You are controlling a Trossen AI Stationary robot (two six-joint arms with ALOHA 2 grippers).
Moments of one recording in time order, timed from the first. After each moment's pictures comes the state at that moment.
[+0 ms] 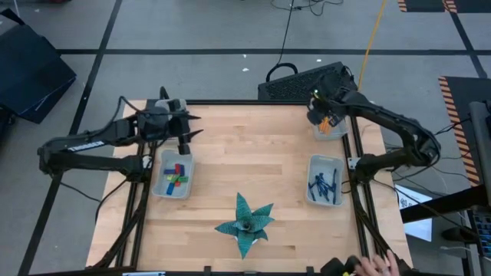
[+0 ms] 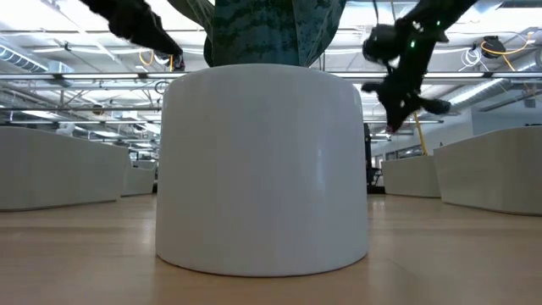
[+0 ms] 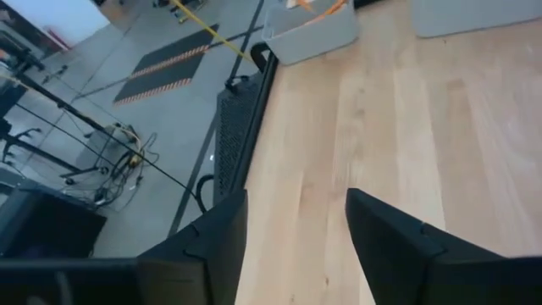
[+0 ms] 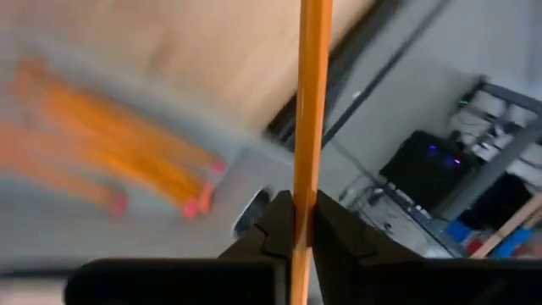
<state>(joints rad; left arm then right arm) 0.27 0.85 0.87 -0.50 -0.18 0.44 -0.79 1.29 1.00 -0.73 0.29 -1.56</state>
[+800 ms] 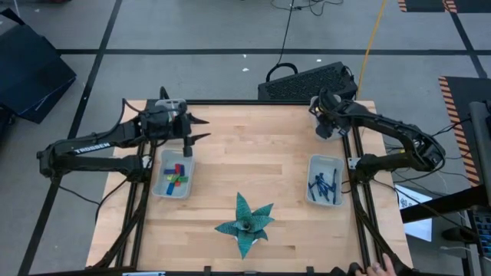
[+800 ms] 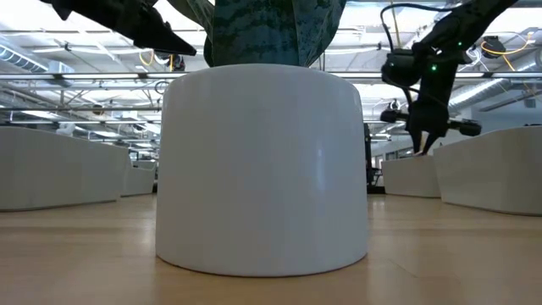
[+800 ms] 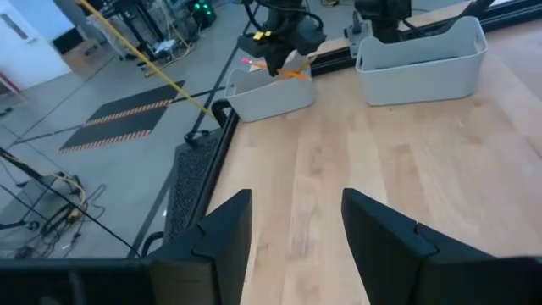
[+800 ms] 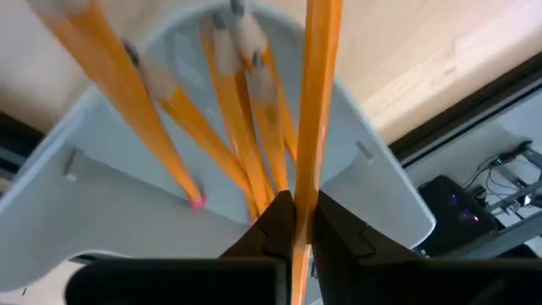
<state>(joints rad) 0.35 0.85 0.73 -0.21 0.09 0.40 -0.83 1.24 0.73 -0.66 0.31 -1.84</state>
